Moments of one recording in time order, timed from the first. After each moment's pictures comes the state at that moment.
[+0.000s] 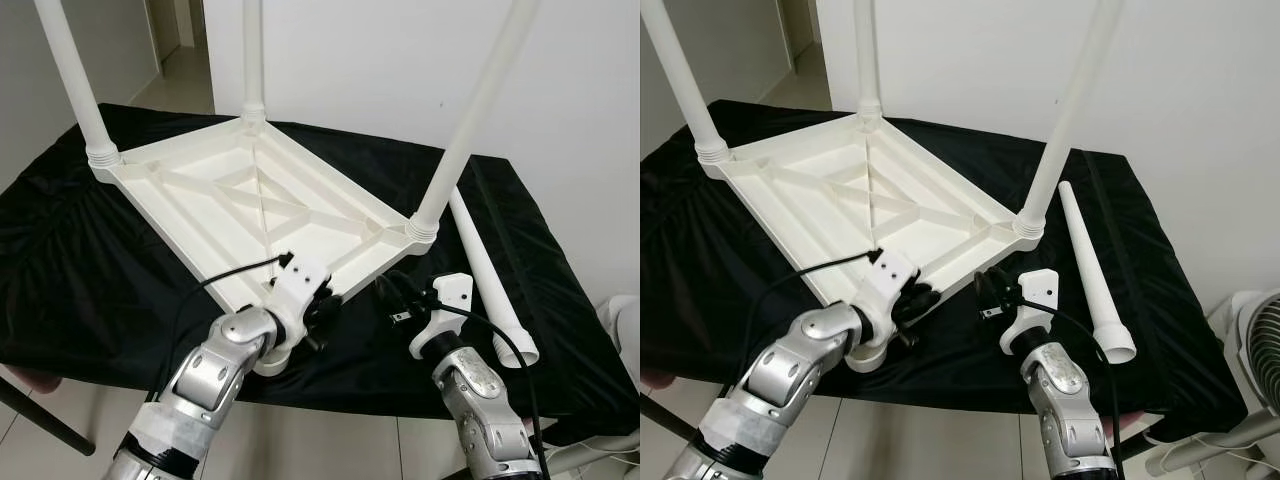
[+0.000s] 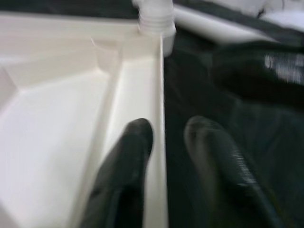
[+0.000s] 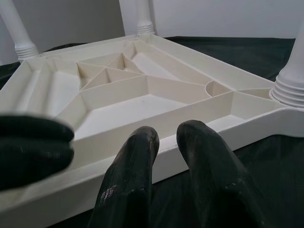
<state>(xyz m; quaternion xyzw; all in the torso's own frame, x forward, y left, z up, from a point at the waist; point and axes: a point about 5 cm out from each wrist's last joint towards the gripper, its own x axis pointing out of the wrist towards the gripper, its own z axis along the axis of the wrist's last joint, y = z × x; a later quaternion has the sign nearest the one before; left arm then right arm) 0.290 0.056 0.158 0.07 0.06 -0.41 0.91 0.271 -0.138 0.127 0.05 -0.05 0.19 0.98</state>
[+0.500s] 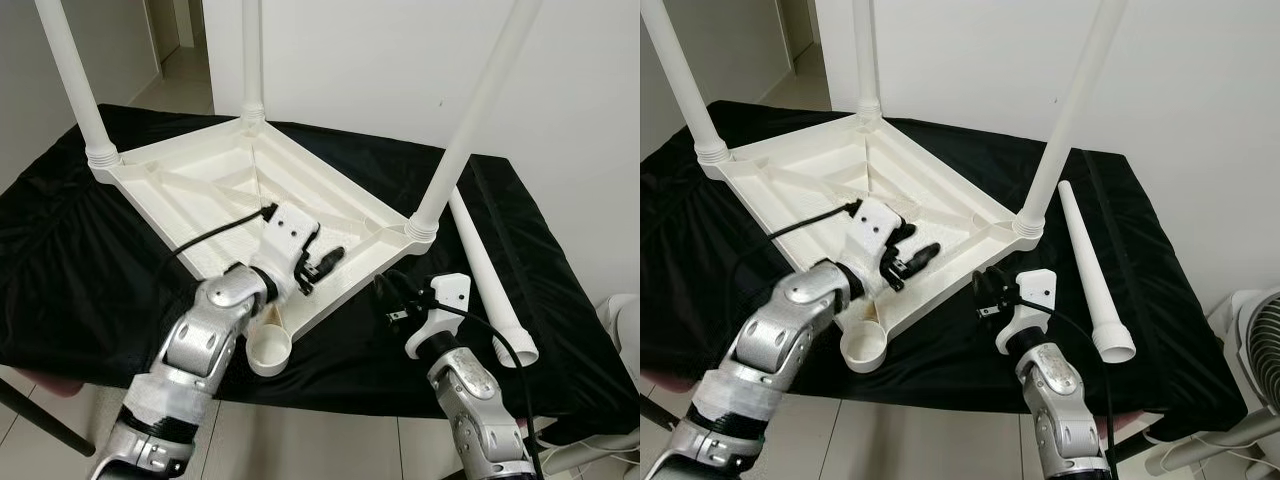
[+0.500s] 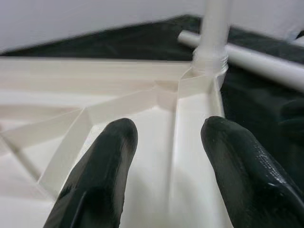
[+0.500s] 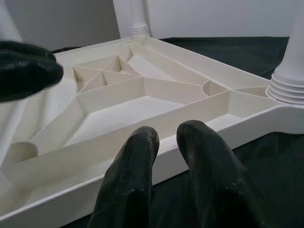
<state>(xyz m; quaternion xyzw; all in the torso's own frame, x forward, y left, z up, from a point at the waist) 0.317 0.081 0.184 0.09 0.01 -0.35 0.93 0.271 -0.135 0.127 0.06 -0.06 0.18 0.98</state>
